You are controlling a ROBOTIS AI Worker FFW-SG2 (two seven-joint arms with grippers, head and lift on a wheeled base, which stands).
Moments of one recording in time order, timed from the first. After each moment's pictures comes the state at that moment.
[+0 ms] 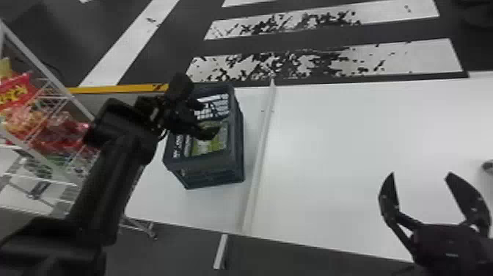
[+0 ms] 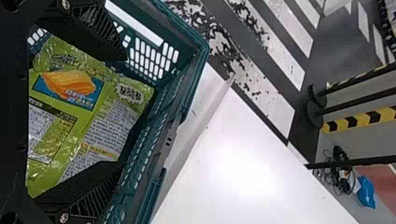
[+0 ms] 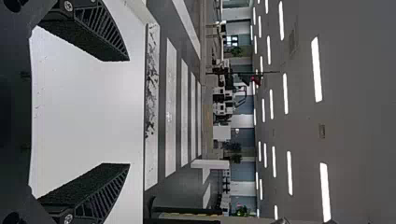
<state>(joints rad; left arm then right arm) -0.40 0.50 -0.06 -1.11 -0.41 0.24 -0.93 0.52 -0.08 0.29 -1.74 0.04 -0.31 -0.21</state>
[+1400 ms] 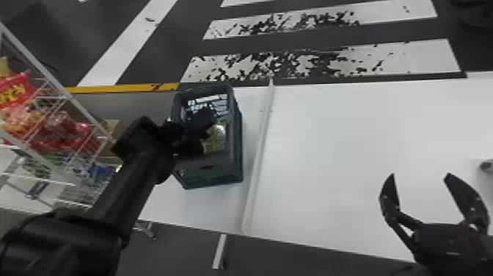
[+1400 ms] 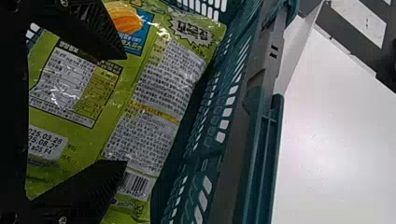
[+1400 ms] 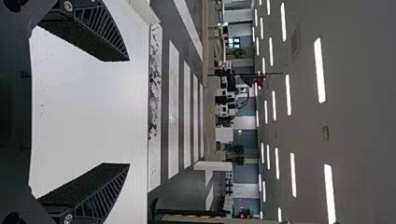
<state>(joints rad) -0.46 0.45 -0.19 -0.81 -0.58 0.16 -0.82 0.50 -0.10 0.29 -1.71 0.00 -0.32 -0.20</state>
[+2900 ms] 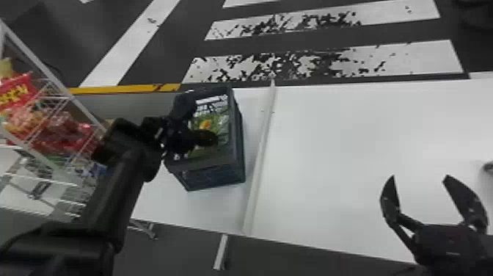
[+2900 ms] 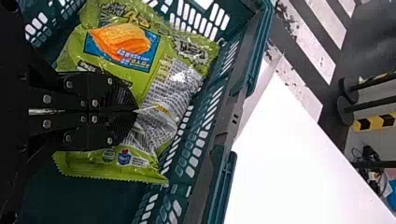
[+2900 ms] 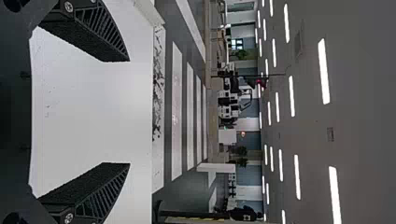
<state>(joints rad) -0.41 0.46 -0.01 -0.92 -0.45 0.14 -0.90 0.48 -0.10 0.29 -1.67 -0.01 -0.32 -0.19</state>
